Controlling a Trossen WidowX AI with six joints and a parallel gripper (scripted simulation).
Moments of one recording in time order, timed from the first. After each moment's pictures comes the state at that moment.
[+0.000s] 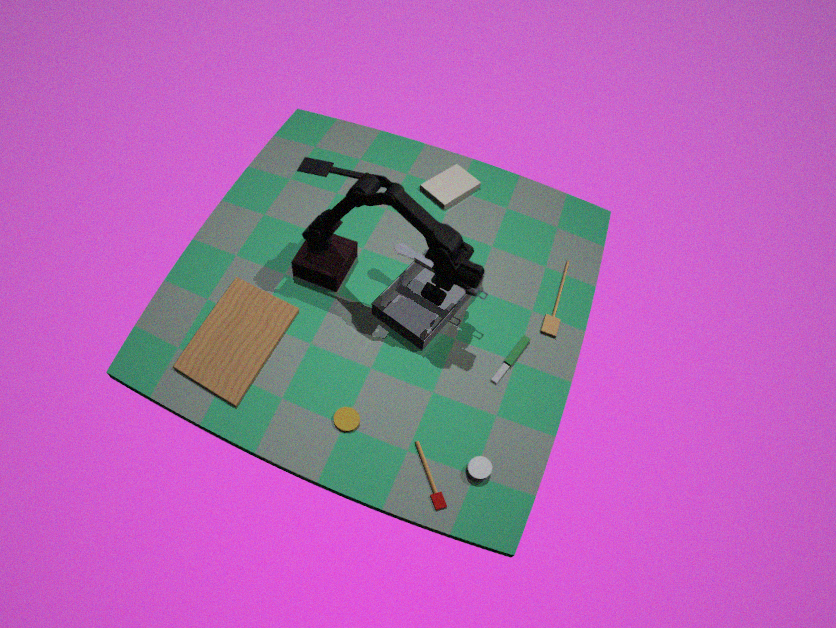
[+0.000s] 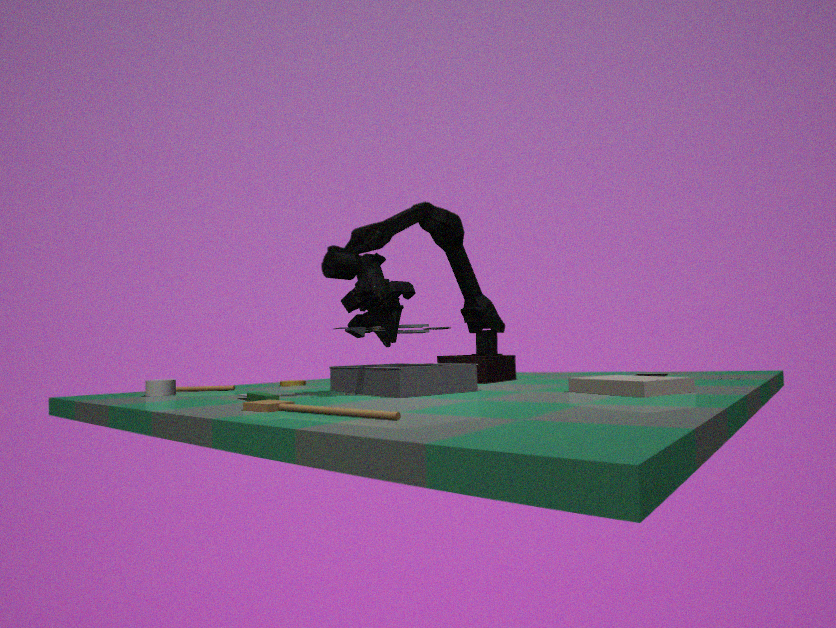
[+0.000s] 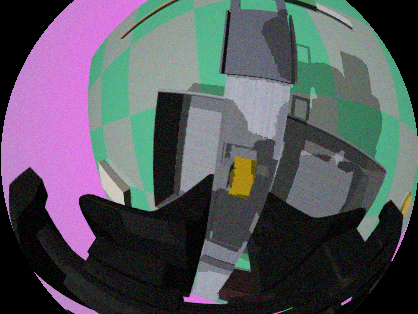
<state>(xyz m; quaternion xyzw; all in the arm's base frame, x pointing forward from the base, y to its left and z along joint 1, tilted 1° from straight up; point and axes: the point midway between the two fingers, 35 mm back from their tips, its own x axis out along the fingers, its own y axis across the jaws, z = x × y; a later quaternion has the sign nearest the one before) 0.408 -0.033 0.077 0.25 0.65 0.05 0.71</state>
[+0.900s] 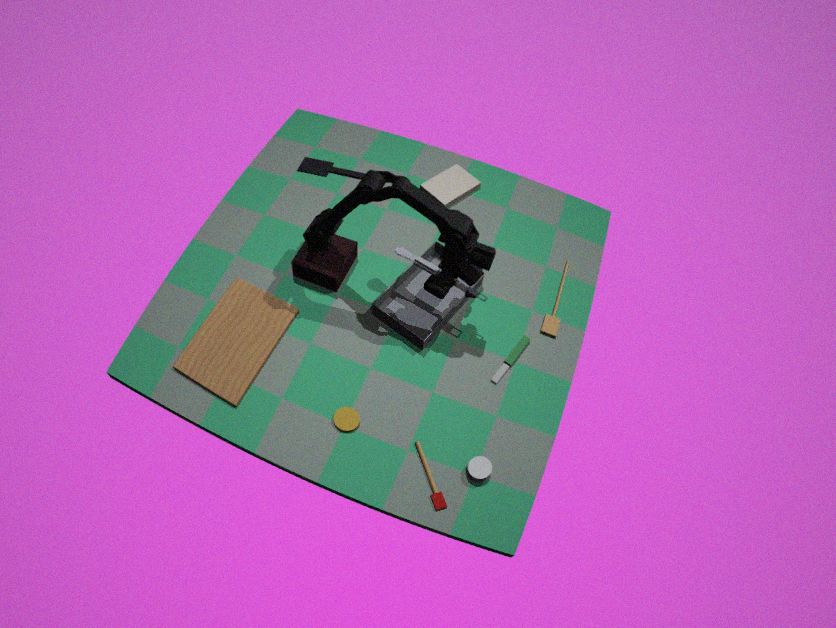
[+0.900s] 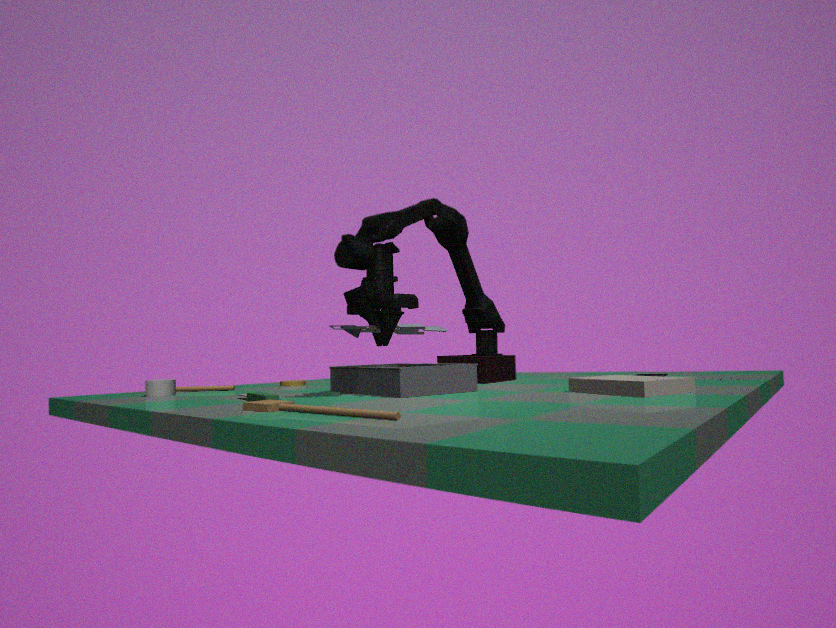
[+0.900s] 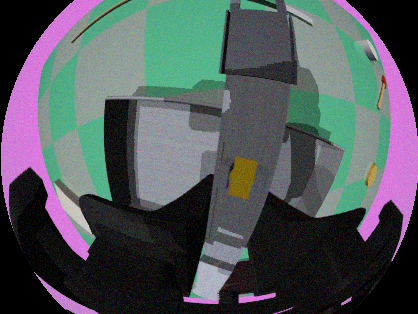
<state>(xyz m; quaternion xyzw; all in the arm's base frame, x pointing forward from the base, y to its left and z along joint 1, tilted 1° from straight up) 0.410 -0.044 0.078 0.12 0.69 -0.10 0.71</state>
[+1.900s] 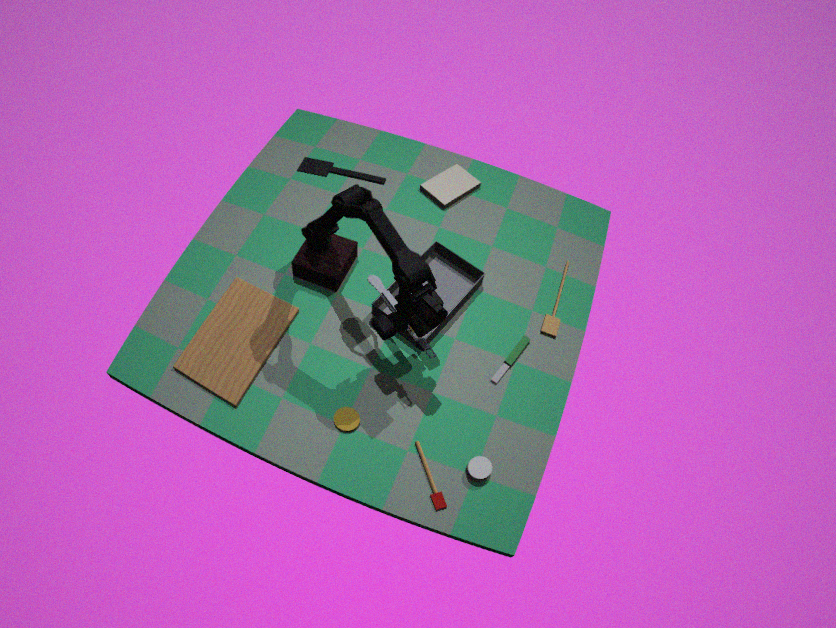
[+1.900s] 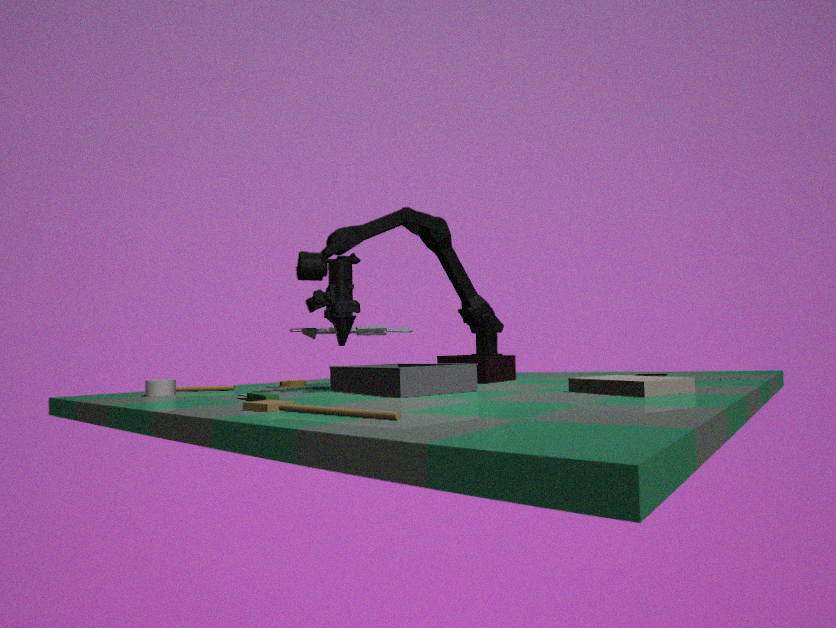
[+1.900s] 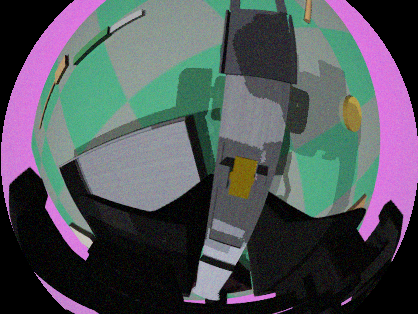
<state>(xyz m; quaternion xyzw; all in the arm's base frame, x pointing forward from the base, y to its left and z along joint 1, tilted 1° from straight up) 0.338 -0.222 0.078 0.25 0.65 -0.24 0.68</state>
